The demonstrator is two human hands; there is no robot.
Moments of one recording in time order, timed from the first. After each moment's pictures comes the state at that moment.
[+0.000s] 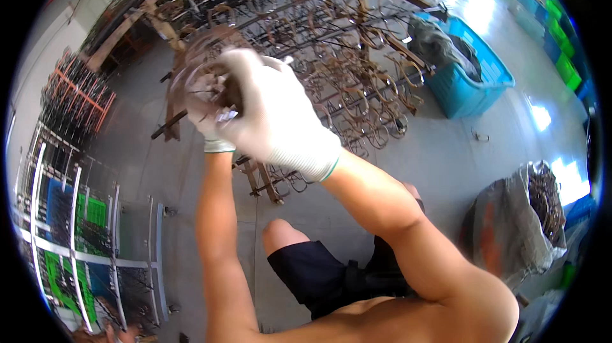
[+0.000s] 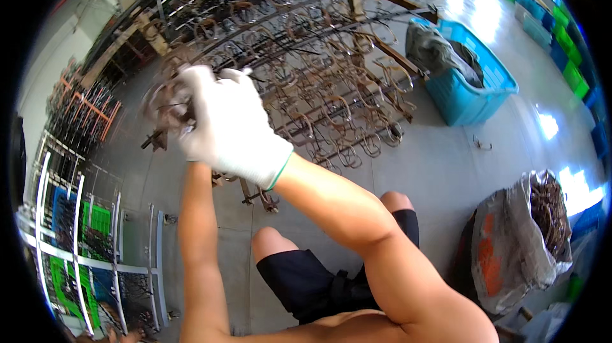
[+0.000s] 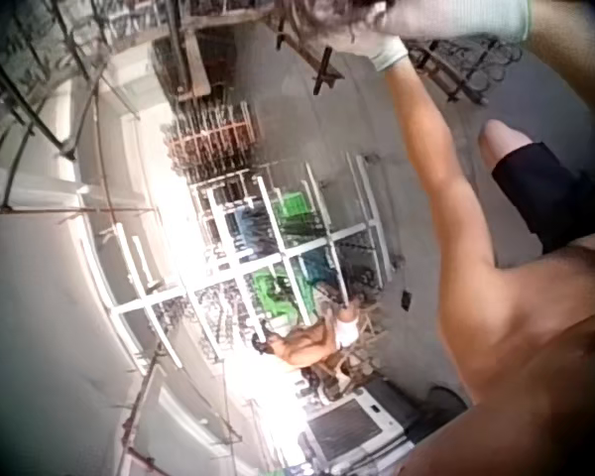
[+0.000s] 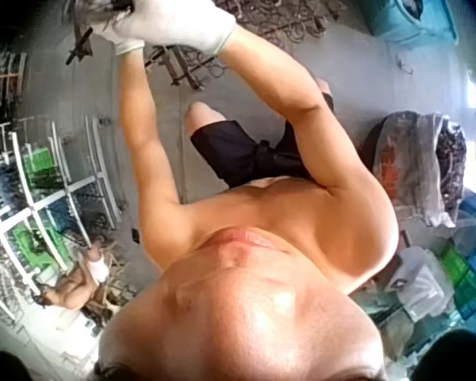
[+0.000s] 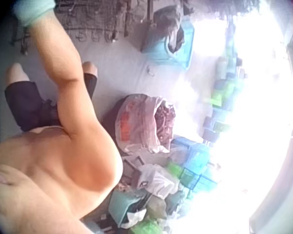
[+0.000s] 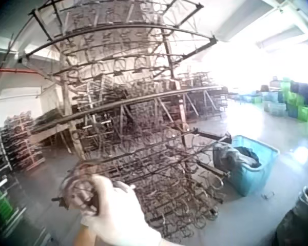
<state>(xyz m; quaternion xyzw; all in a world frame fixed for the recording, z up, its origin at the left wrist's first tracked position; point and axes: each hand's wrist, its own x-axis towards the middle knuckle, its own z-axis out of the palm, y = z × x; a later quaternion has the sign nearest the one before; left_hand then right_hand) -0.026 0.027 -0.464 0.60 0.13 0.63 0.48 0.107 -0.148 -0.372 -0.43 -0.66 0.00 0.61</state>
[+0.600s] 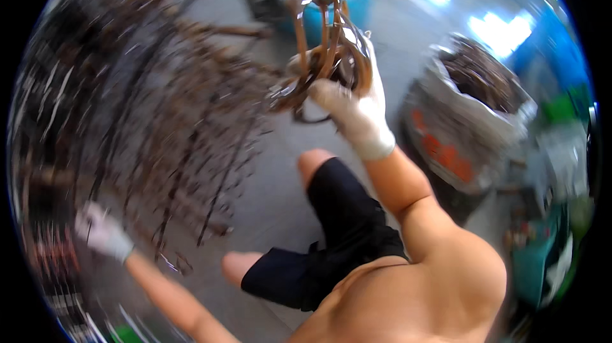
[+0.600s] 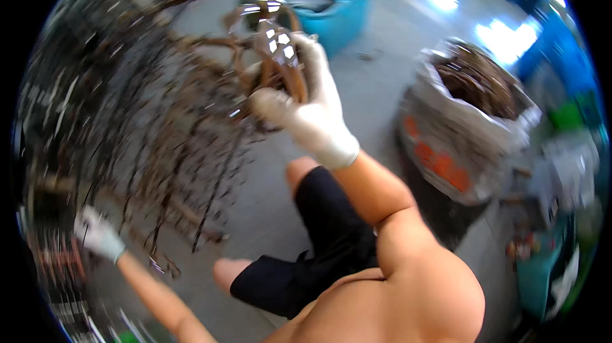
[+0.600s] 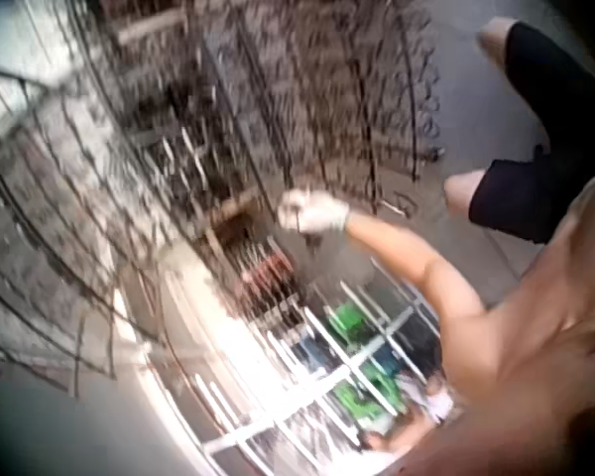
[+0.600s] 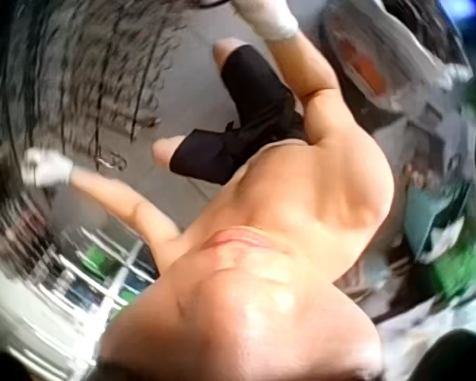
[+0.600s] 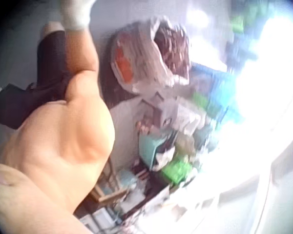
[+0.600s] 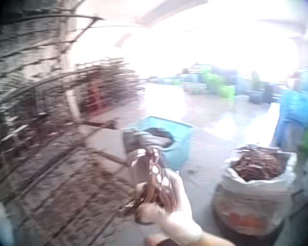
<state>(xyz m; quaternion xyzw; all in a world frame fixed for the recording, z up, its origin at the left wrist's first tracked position) -0.010 0.015 -0.446 0.72 0.38 0.56 -0.13 0.331 -0.354 -0.474 -0.40 -0.33 0.10 0.85</state>
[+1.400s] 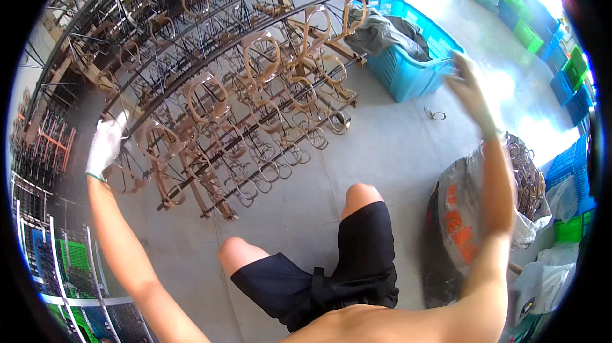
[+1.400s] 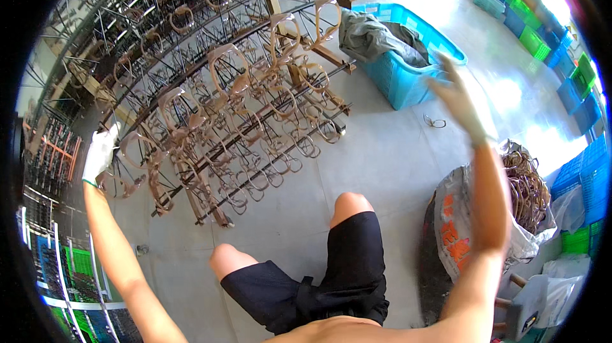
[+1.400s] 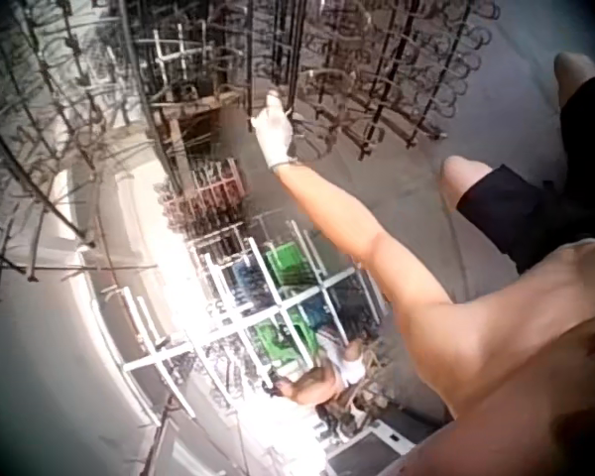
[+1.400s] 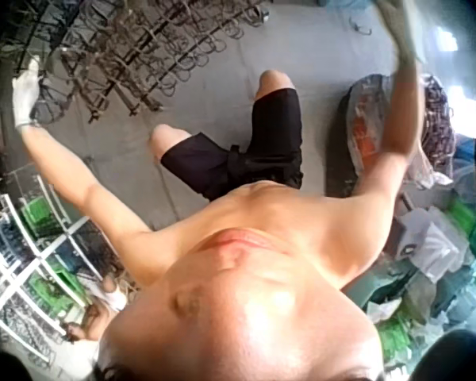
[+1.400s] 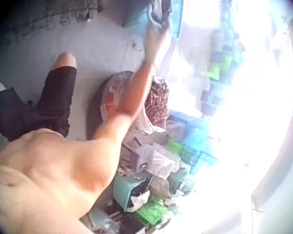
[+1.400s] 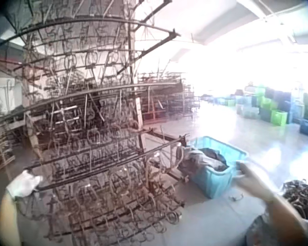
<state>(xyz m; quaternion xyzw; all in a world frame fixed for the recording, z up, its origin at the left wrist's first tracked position) -0.073 0.054 -0.366 0.88 0.45 0.15 -0.04 0.521 -0.369 -0.455 -0.81 -0.45 -0.09 0.36</state>
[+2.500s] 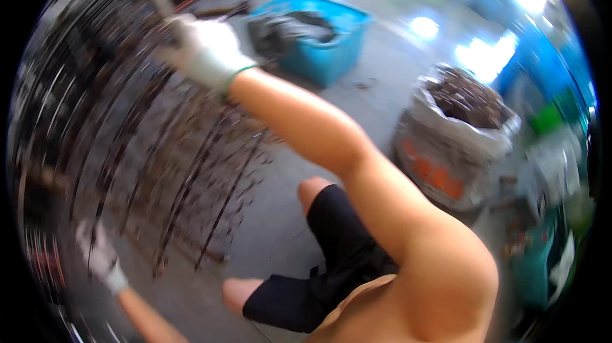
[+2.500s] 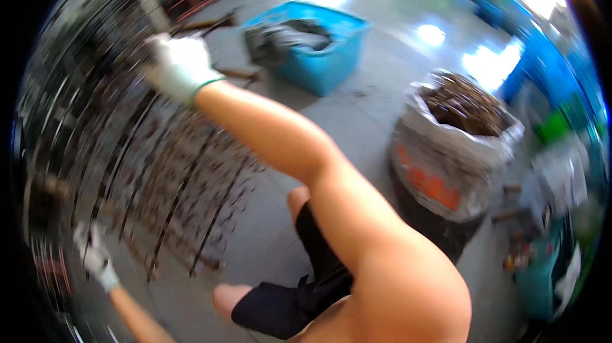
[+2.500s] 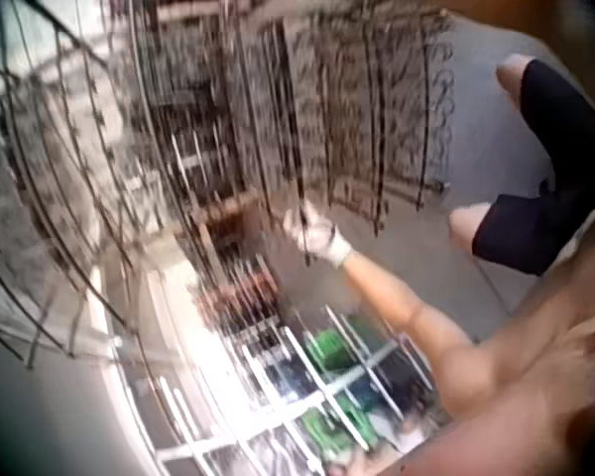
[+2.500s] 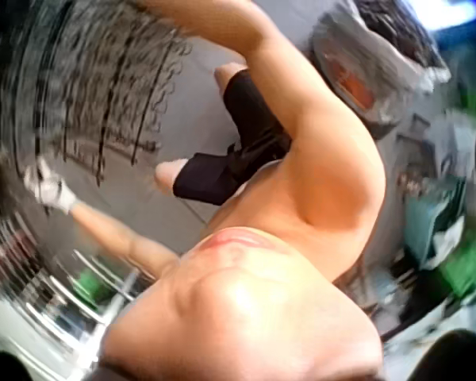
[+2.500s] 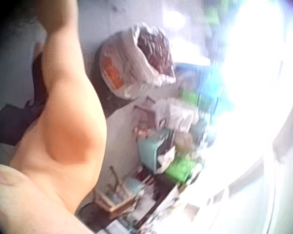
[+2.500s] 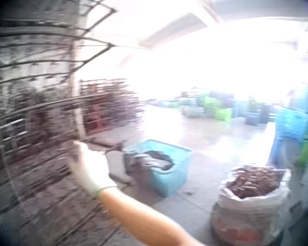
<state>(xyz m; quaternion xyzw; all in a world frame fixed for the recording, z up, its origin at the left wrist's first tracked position) -0.111 0.038 -0.437 0.81 0.34 0.47 0.05 0.337 -0.133 -0.367 -0.69 -0.50 -0.17 0.49</state>
